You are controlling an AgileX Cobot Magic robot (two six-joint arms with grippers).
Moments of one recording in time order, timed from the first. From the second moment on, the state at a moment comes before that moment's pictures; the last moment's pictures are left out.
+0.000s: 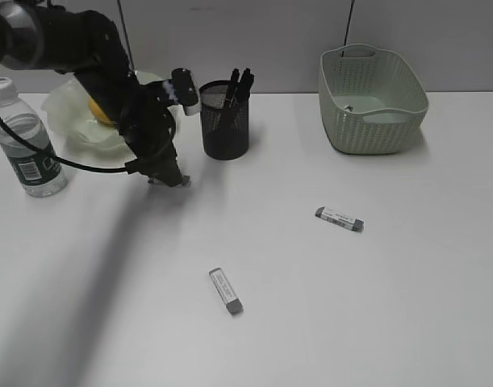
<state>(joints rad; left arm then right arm) -0.34 2.29 -1.76 -0.28 0.85 1.13 0.22 0.28 -0.54 -0.01 1.00 0.06</state>
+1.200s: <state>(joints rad) -0.34 2.33 -1.76 -0.33 0.87 1.04 0.22 0.28 -0.54 -0.01 1.00 0.06</state>
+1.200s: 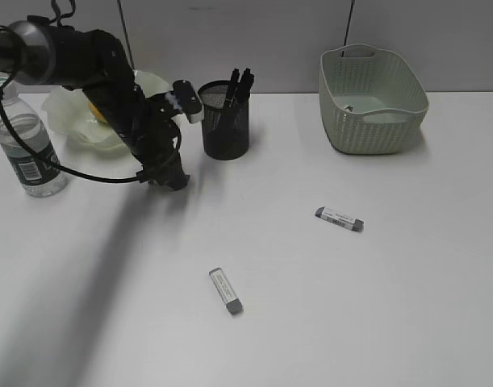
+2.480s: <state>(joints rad) -0.36 2.11 -1.76 -0.93 0.40 0.88 0.22 0.28 -0.54 -0.01 1.00 0.06</state>
